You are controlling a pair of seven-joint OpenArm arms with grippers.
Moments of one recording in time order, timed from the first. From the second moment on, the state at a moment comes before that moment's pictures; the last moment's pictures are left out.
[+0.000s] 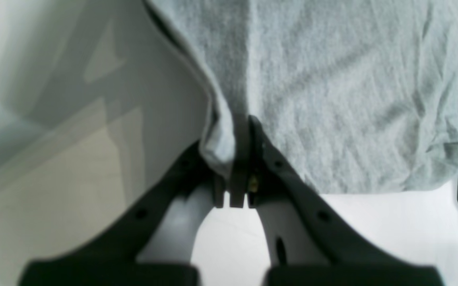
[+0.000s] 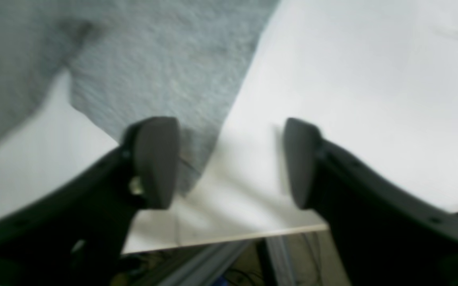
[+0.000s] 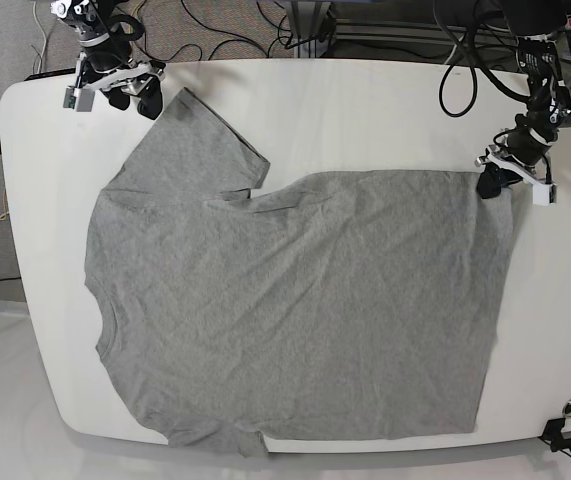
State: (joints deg) left arm 10.0 -17.8 -24.0 73.1 -43.1 -32.2 34.2; right arm -41.4 9.7 22.2 105.0 44.0 13.0 -28.7
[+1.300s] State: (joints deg) left arm 10.4 -18.0 -24.0 73.1 -43.3 -32.4 34.1; right arm -34.2 7.9 23.5 96.4 65.2 17.3 -44.3
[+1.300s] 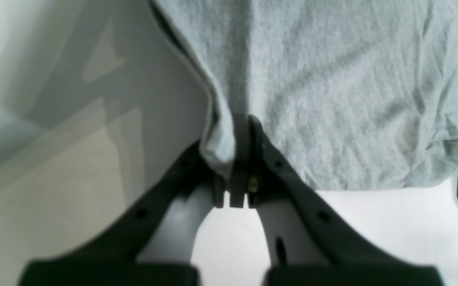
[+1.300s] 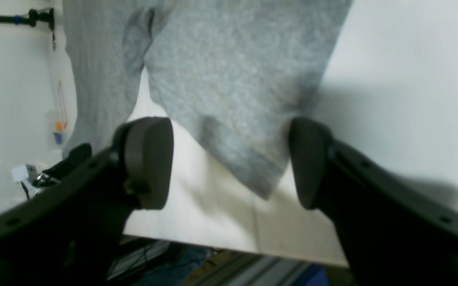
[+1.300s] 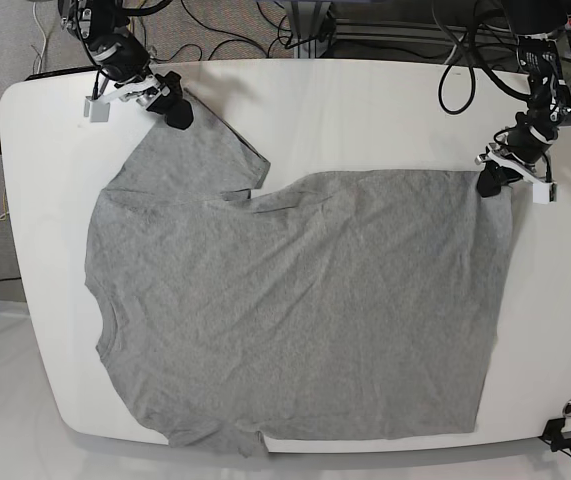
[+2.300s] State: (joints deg) left arm 10.4 -18.1 -24.0 73.1 -43.3 -32.4 34.1; right arm -23.6 3.9 23.4 92.4 65.2 17.1 -52.4
